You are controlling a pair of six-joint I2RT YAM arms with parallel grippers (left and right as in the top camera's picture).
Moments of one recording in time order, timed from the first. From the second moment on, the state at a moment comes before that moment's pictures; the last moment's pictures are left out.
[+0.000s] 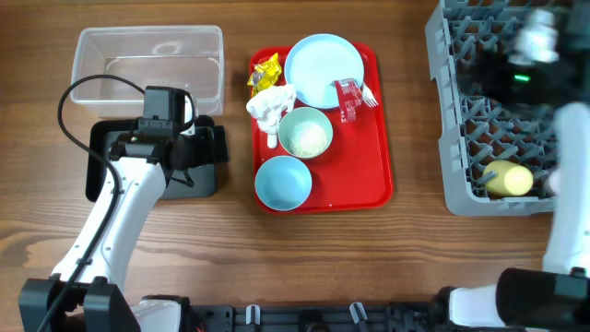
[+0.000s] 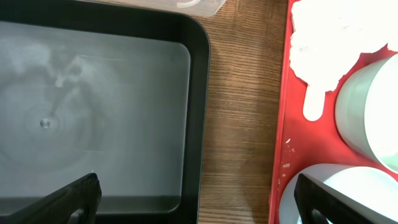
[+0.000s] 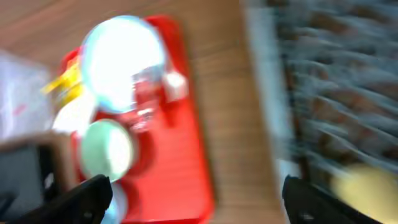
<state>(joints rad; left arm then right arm) -0.09 1.44 0.99 -0.70 0.07 -0.26 -0.11 1.60 1.76 -1.23 -0.26 0.15</state>
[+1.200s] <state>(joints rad) -0.34 1.44 0.99 -0.63 0.25 -0.13 0.21 1.94 1.76 -1.09 -0.22 0.33</state>
